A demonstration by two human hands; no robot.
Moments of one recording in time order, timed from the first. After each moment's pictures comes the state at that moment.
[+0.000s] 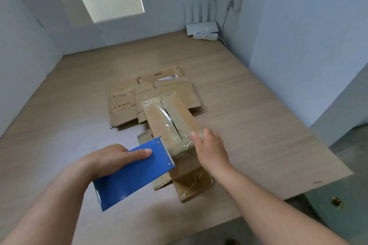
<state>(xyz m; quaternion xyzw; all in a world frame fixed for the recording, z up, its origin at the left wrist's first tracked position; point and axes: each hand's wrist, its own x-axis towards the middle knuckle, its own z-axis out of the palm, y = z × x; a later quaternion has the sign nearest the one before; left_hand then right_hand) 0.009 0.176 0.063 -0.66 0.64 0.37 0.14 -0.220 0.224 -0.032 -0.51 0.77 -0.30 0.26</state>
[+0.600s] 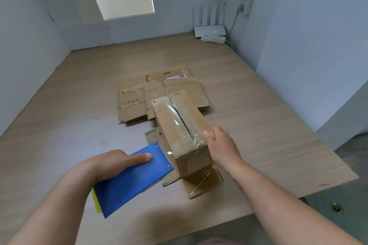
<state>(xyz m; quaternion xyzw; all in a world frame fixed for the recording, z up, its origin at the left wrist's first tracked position) 0.046 0.187 0.052 -0.69 0.59 0.41 0.13 -0.217 0.222 -0.029 -0.51 0.77 -0.28 0.26</state>
